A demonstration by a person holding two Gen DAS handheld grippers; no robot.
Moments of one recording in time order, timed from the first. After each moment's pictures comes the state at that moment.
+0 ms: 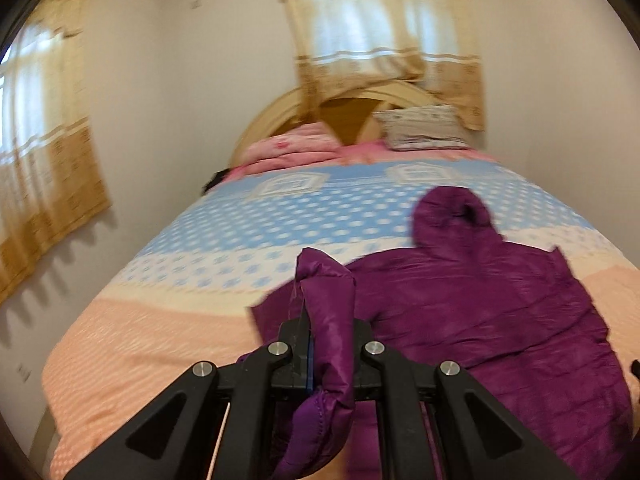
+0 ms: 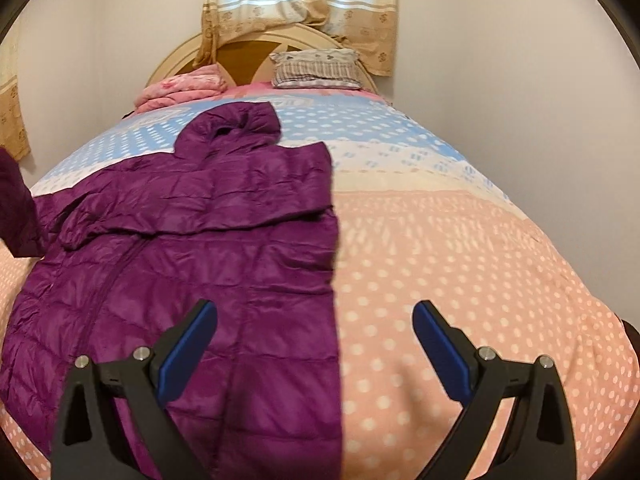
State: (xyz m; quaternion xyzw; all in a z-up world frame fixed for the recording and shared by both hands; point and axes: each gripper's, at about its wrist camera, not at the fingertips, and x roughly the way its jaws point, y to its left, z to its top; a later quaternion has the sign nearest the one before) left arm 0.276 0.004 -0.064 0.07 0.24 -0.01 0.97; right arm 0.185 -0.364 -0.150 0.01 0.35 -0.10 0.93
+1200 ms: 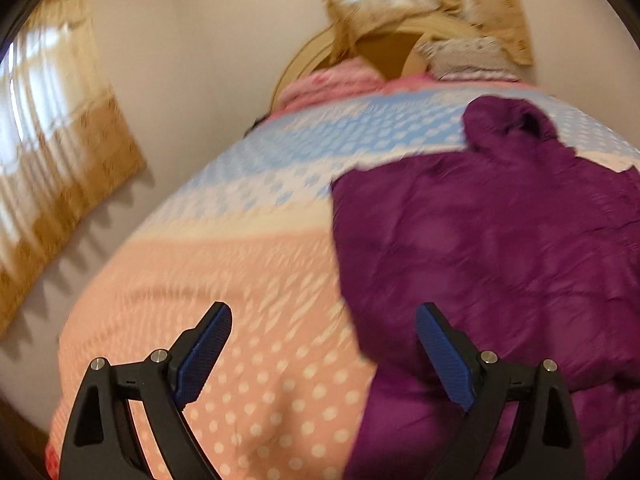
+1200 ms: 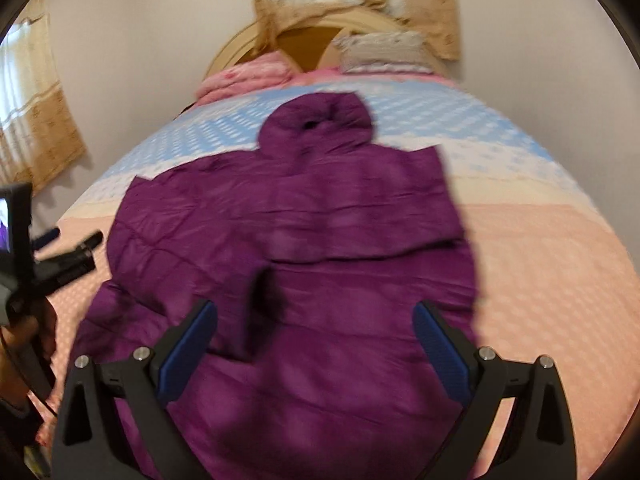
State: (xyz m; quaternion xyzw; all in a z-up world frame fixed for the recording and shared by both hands) left arm 0.317 0.001 -0.183 0.09 0.34 0.12 0.93; right arm 0.272 -0.282 -0.152 0.07 0.39 0.06 0.92
